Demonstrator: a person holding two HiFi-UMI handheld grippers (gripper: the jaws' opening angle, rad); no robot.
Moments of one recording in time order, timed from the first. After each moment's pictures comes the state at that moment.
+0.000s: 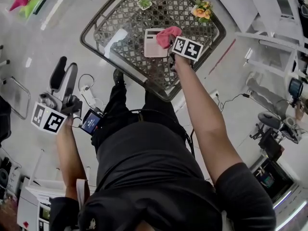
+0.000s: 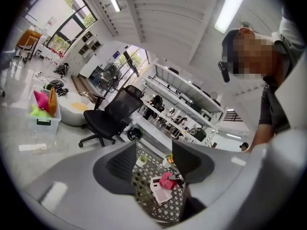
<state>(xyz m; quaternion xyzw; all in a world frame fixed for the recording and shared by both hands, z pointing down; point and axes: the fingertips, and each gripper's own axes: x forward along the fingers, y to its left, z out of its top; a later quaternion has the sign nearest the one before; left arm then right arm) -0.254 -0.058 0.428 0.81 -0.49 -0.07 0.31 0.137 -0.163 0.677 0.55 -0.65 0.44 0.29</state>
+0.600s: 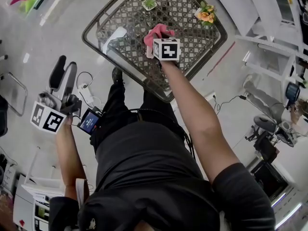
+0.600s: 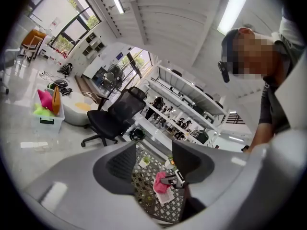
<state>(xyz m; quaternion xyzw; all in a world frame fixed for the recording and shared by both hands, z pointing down) -0.271 -0.059 0.441 0.80 -0.50 -0.08 0.32 0.041 -0.165 0.685 0.47 -0.72 0.31 0.40</state>
